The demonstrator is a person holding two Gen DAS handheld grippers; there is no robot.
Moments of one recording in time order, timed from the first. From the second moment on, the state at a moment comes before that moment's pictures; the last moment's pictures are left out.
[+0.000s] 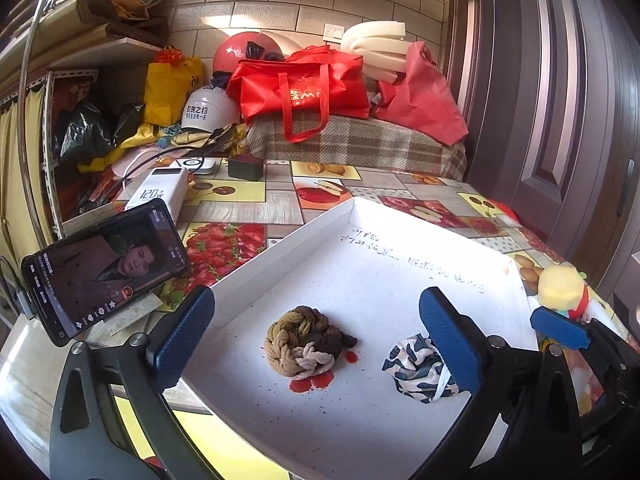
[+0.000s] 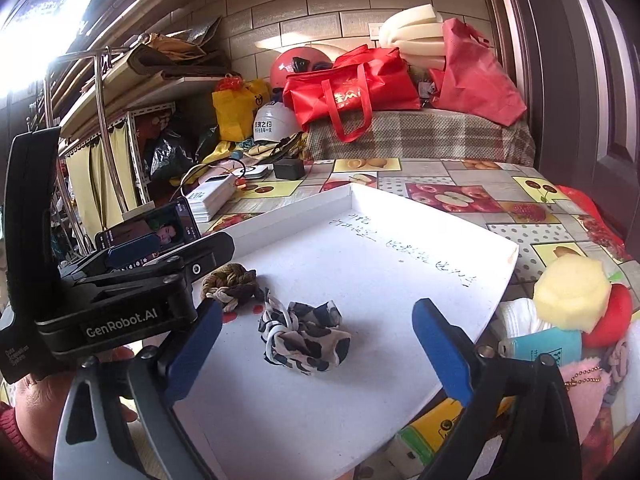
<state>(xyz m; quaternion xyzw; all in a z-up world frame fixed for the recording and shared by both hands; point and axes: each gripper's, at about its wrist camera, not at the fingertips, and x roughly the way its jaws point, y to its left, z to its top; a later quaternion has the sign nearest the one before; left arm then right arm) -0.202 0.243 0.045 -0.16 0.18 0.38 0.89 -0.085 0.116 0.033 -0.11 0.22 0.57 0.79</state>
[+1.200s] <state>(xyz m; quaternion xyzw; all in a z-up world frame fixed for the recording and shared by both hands) -0.215 0.223 0.052 -0.12 0.13 0.43 0.89 -0.095 0.098 0.035 -0.10 0.18 0.56 0.80</state>
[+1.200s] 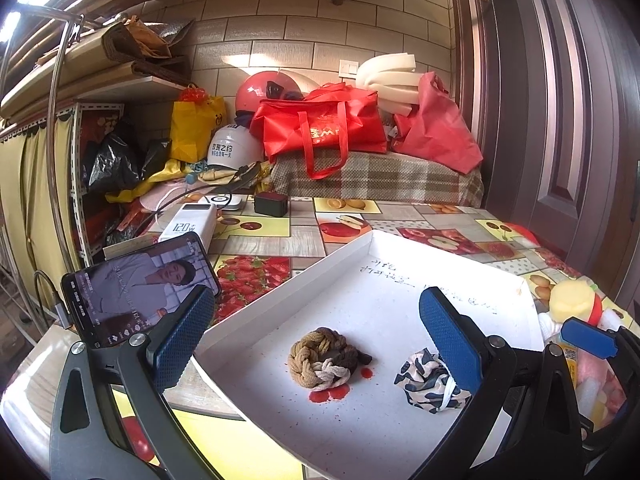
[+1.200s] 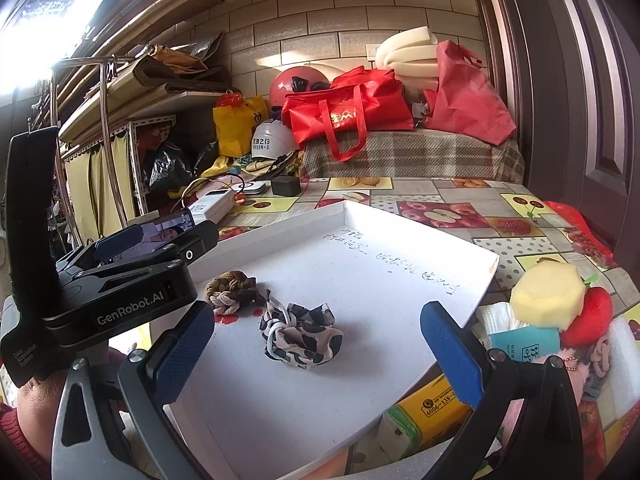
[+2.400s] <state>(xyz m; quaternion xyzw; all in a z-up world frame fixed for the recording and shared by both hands) -0.145 0.046 0.047 -0.04 0.30 -0.05 0.95 0.063 -0.095 0.048 0.07 0.18 0.36 0.91</state>
